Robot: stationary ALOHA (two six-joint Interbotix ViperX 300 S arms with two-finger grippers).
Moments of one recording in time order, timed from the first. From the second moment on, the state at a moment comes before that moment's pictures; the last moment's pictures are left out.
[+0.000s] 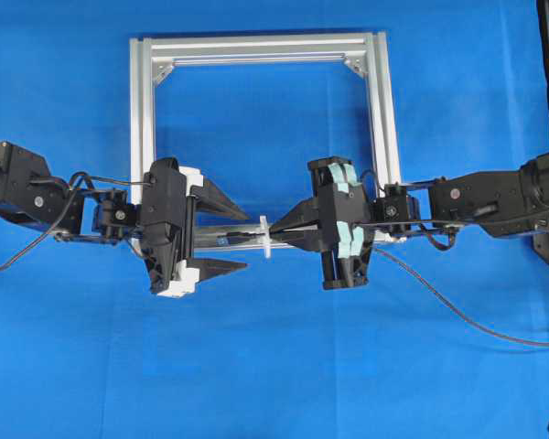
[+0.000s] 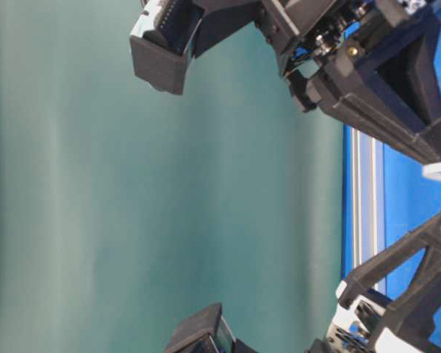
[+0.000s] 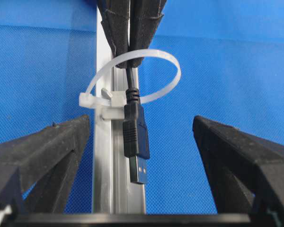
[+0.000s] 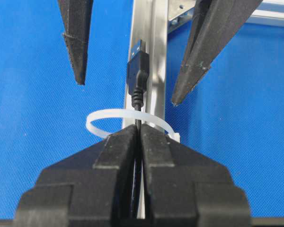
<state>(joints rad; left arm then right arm) -0.12 0.19 0.87 -0.09 -0.66 -0.06 0.07 0.10 0.80 0.02 -0.43 0.07</state>
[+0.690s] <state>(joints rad) -0.12 0.19 0.87 -0.09 -0.67 -0.06 0.08 0.10 0.80 0.02 -0.43 0.07</state>
